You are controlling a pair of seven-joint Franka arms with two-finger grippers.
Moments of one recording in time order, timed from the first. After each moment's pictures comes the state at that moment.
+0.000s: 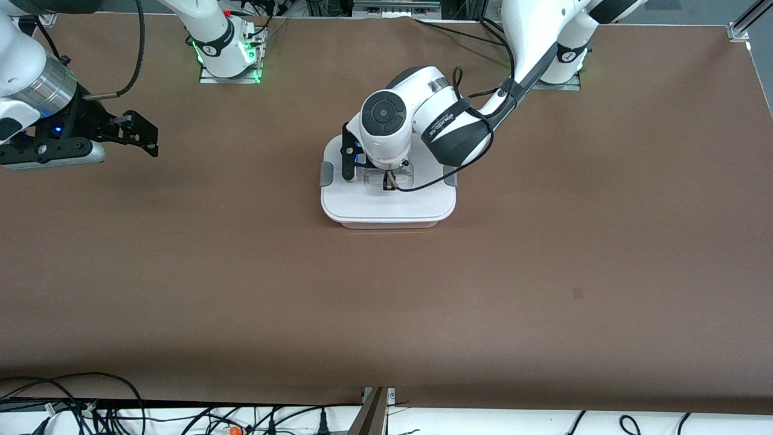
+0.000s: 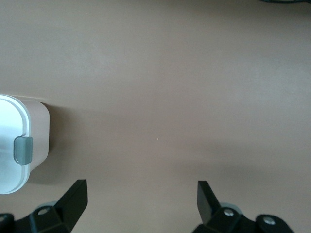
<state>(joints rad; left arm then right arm) -0.45 0.72 -0.47 -1.28 0.16 1.80 0.66 0.22 0.03 -0.07 -1.59 -0.02 1.64 0.03</state>
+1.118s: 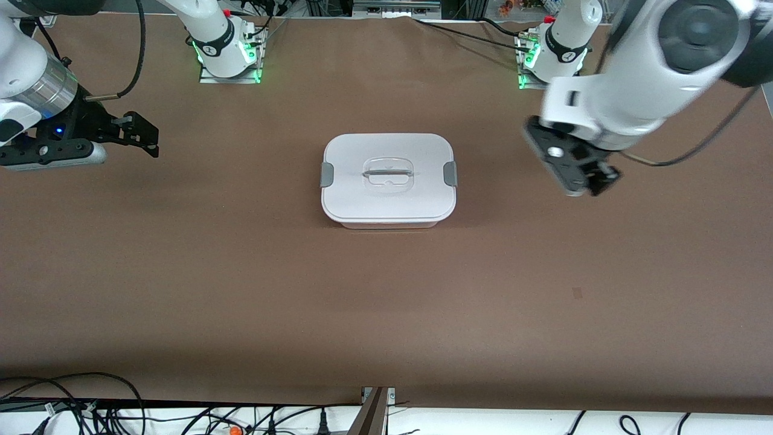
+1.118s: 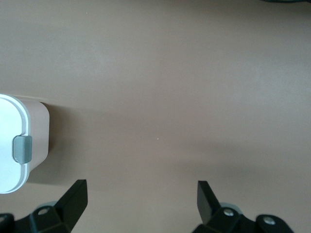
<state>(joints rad) 0.05 0.31 -0.45 -1.25 0.17 1.36 0.60 0.22 0.03 -0.07 -1.59 -0.02 1.64 0.03</state>
